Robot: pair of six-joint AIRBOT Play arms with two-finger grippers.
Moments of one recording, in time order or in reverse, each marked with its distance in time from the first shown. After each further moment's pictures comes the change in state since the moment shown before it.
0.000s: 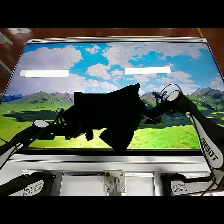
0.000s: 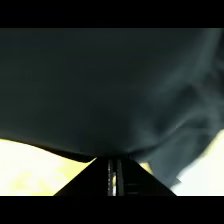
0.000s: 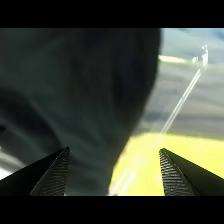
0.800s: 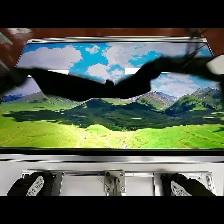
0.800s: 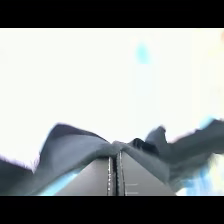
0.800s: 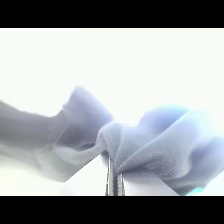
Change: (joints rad) left arm 0.354 0.470 0.590 0.121 -0.021 0.140; right arm -0.023 0.402 0.438 0.048 -0.222 -0.277
